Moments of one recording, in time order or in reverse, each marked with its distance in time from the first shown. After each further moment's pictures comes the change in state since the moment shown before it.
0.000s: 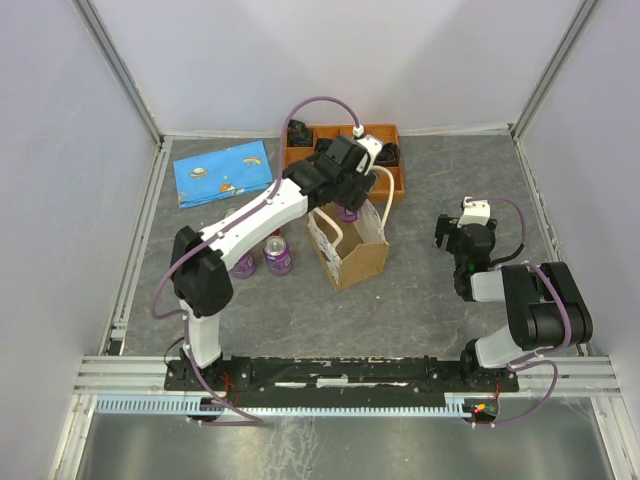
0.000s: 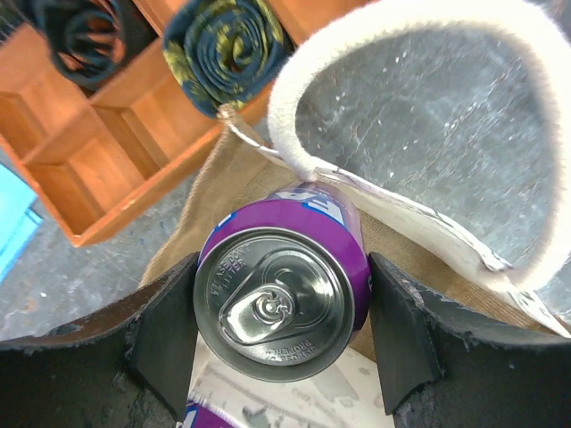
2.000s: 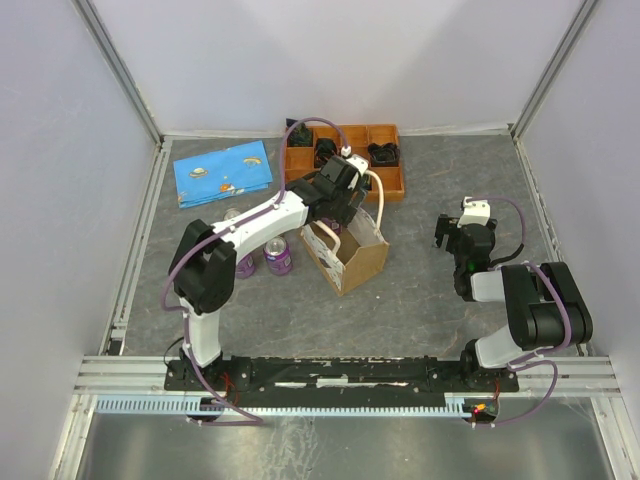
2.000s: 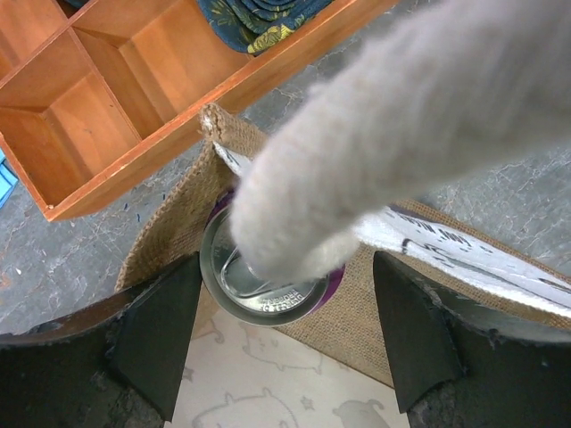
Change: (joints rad) left arm 0.041 -0.005 -0.238 0.188 -0.079 -0.010; right arm 0.000 0.000 0.000 0.000 0.000 0.000
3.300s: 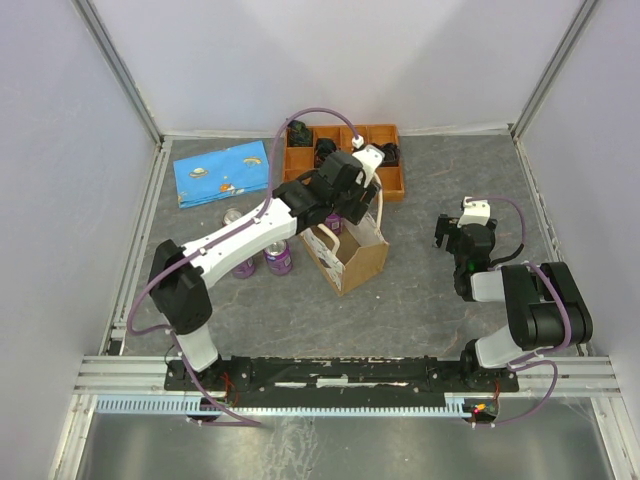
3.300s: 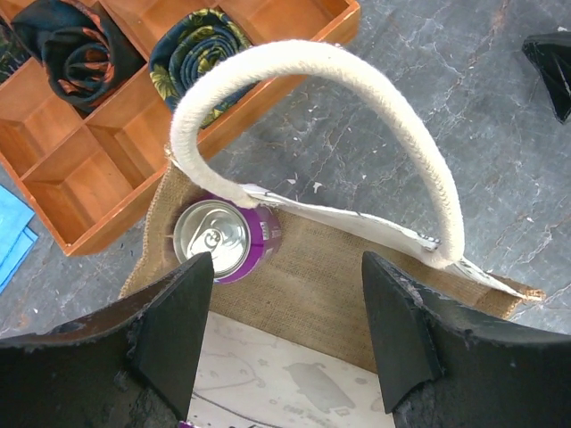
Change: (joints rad) left arm -0.096 -0.176 0.024 -0.004 0.046 0.026; right arm 0.000 0.000 0.000 0.000 0.000 0.000
